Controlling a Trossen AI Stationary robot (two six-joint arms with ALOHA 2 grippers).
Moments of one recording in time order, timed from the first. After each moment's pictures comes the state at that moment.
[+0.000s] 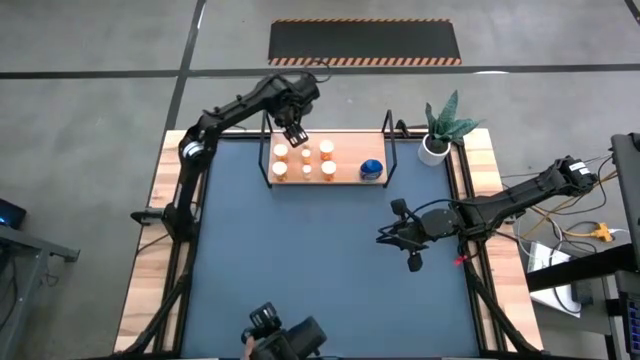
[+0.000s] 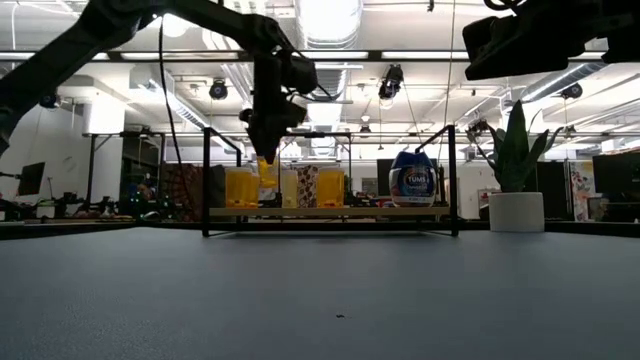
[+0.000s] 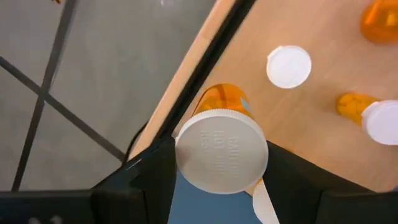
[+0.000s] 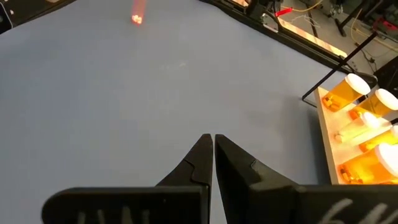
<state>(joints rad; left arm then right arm) 0.66 2.11 2.13 -1.36 -0.29 0.12 0.31 1.00 0.55 -0.05 0.16 -0.29</state>
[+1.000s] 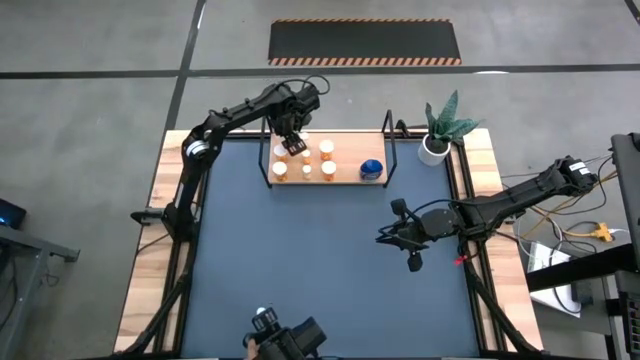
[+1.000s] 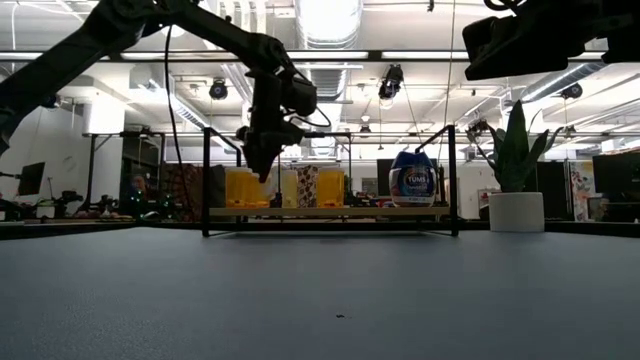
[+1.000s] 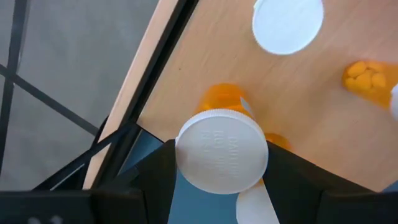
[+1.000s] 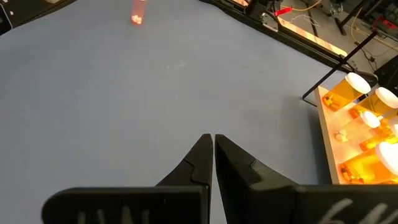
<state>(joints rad) 0.66 2.14 2.03 -1.36 -0.23 0.11 0.31 1.00 0.55 -0.05 0.16 -0.28</state>
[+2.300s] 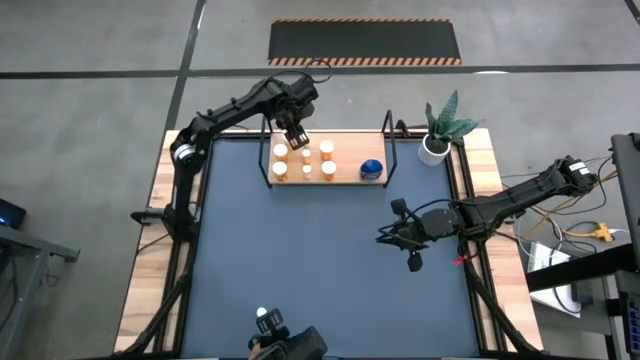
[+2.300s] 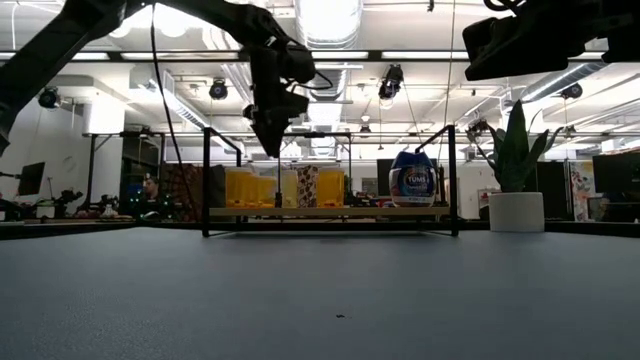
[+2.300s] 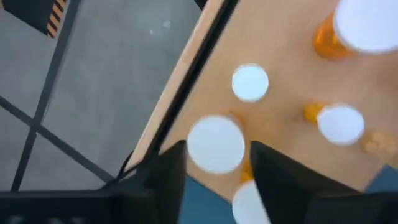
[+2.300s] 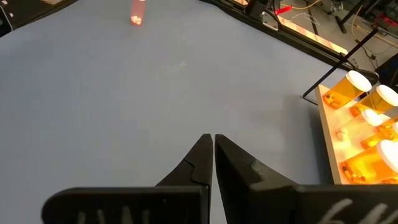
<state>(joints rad) 0.63 2.02 2.02 -1.24 -0.23 0.17 0.31 1.00 0.55 -0.05 0.16 -0.27</state>
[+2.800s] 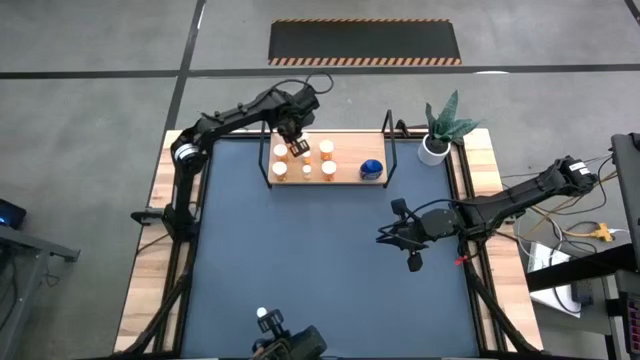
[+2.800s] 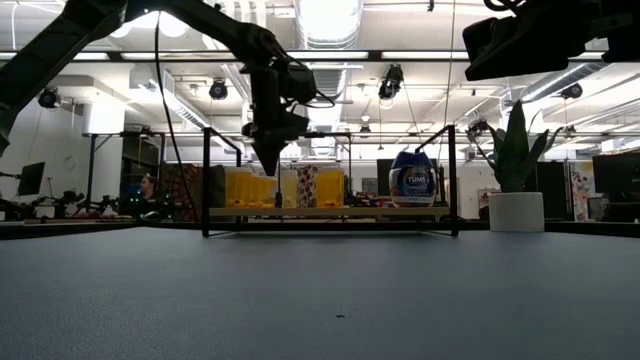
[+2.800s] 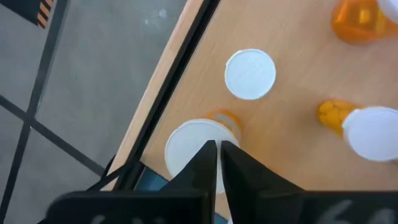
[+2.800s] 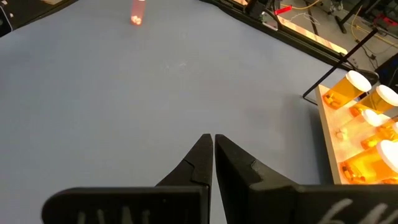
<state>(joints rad) 0.63 2.03 1.87 -1.12 -0.24 0.17 0.31 1.00 0.55 -0.05 0.16 -0.27</state>
